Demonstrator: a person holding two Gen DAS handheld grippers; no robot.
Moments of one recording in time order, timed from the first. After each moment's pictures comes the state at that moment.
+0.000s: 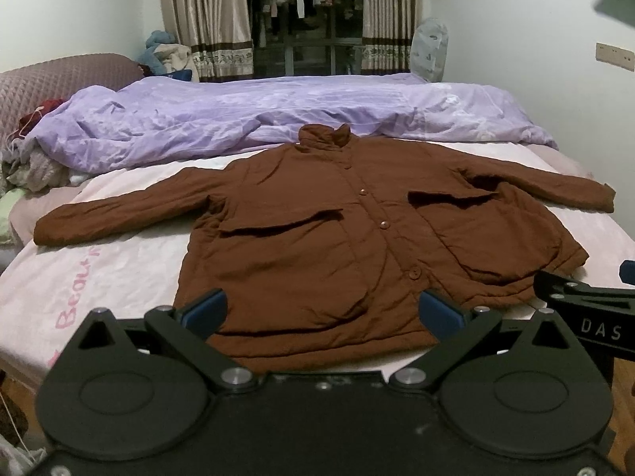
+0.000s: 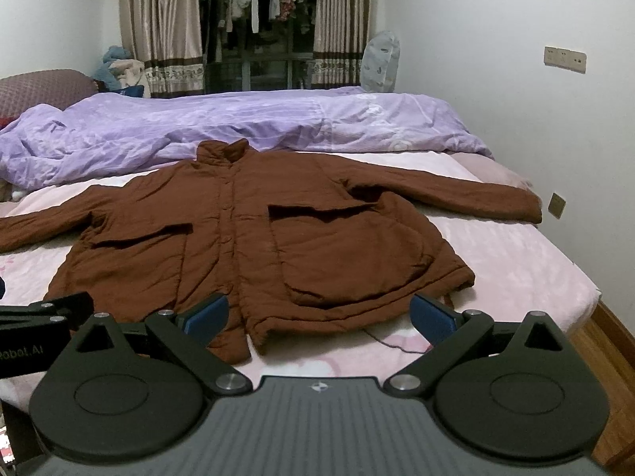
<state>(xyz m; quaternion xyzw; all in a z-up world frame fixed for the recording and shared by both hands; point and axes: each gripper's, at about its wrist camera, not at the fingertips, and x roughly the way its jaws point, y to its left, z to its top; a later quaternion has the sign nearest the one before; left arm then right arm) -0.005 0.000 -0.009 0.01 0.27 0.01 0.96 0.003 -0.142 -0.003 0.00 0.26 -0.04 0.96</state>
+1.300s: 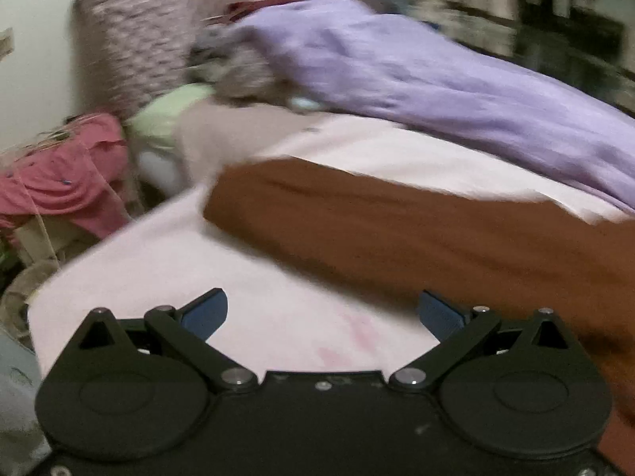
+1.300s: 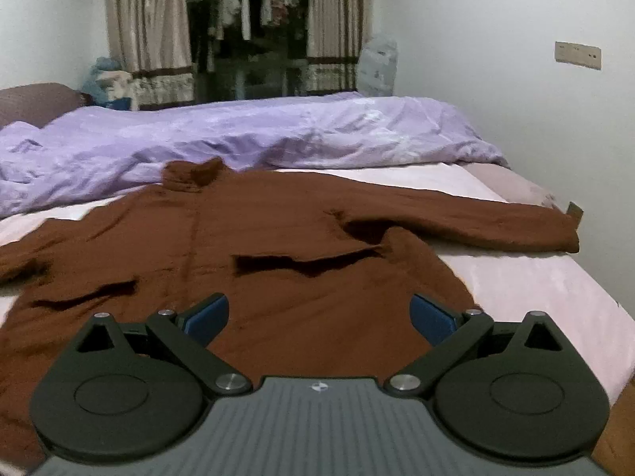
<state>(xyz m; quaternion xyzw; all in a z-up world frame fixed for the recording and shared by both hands) 0.208 0.380 -0.064 -0.13 0.30 0.35 0.88 0.135 -0.176 -0.025 0.01 0.25 -0.05 0.97</state>
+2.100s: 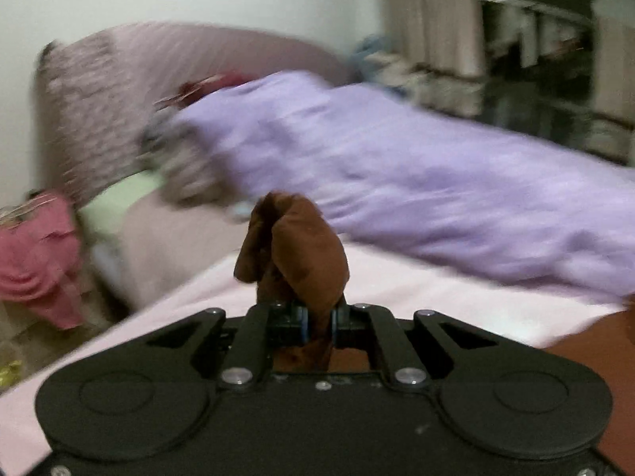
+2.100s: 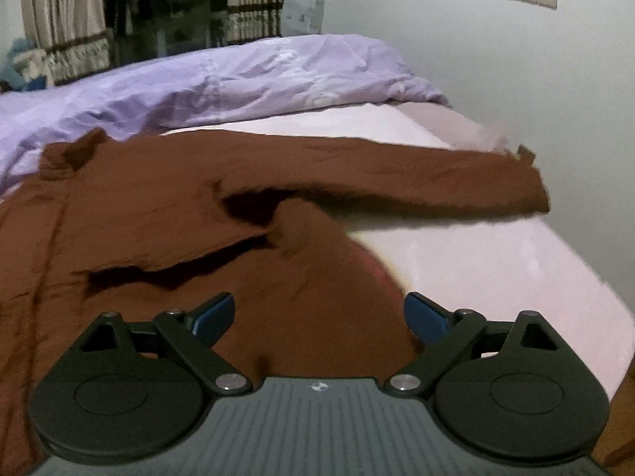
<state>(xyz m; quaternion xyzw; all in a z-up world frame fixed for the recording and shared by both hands) 0.309 0.326 0.026 -0.08 0.21 0.29 0.93 0.231 -0.255 -0.057 0.04 0.33 -0.15 0.93</state>
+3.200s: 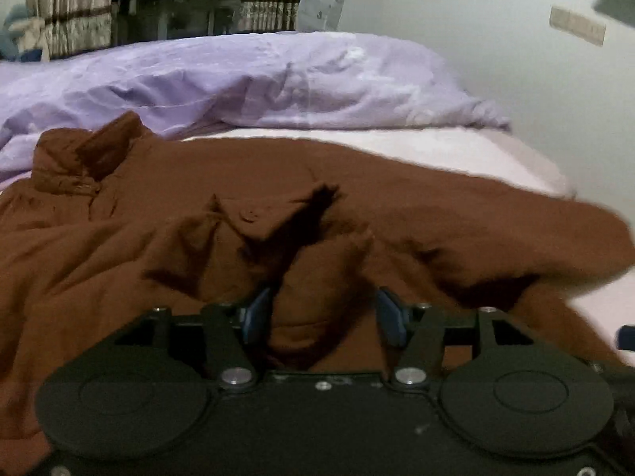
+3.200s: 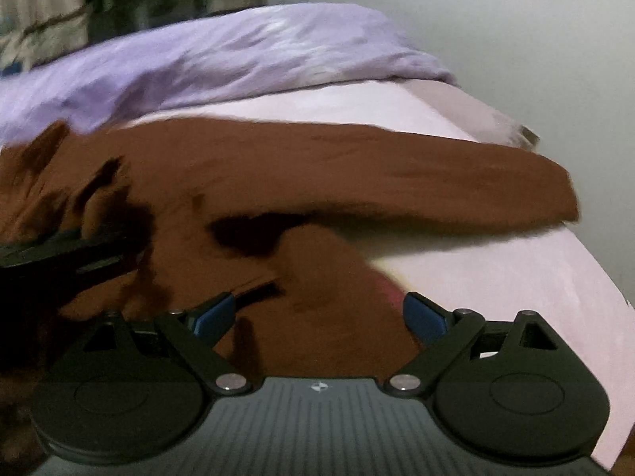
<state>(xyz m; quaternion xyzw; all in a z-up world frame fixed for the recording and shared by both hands) 0.429 -0.141 -0.077 -0.01 0.32 -0.18 0.93 0.306 -0.268 -0.066 0.06 0.37 -0.17 0.91</state>
